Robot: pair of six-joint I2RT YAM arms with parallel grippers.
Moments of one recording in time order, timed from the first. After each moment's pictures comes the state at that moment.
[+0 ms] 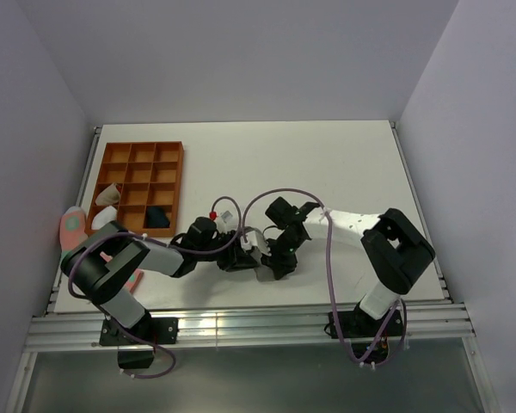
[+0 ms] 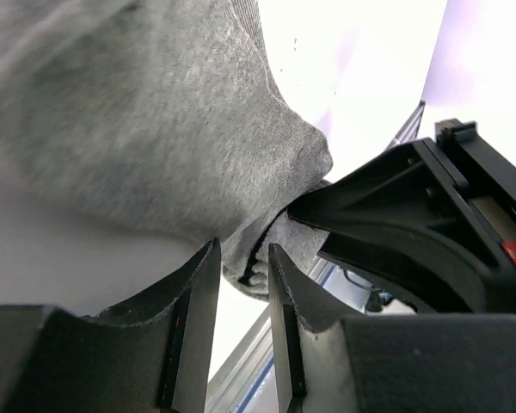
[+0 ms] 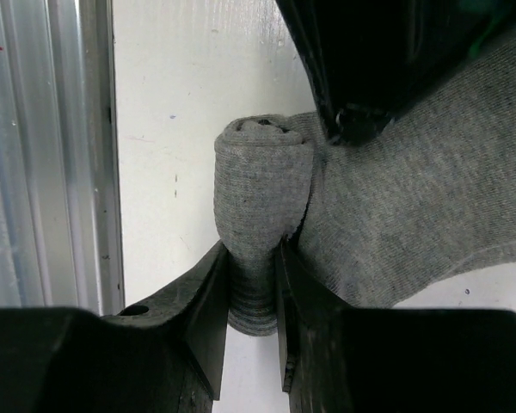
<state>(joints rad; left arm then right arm) -0.72 1.64 0.44 0.57 0.51 -1.06 0.75 1.63 0.90 -0.68 -0.60 -0.82</state>
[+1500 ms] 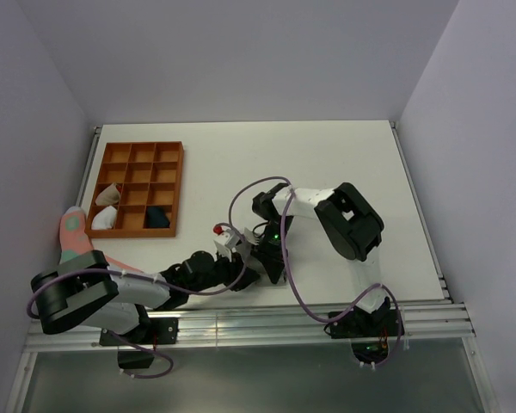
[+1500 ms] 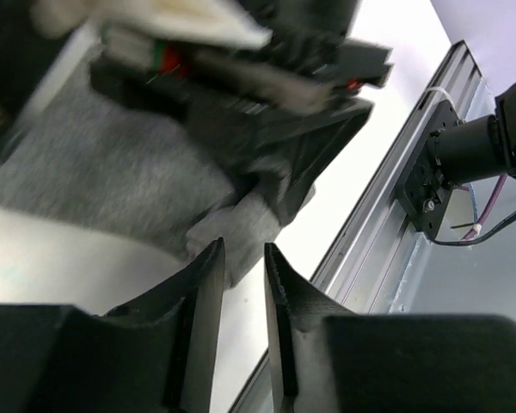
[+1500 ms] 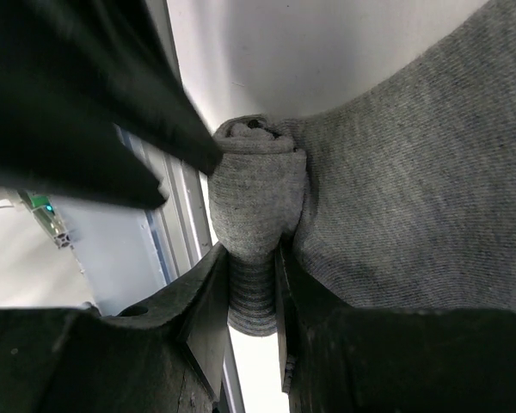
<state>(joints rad) -1.07 1.35 0.20 0.83 0.05 -0.69 0.72 2.04 1.29 -1.15 -0.75 -0.77</state>
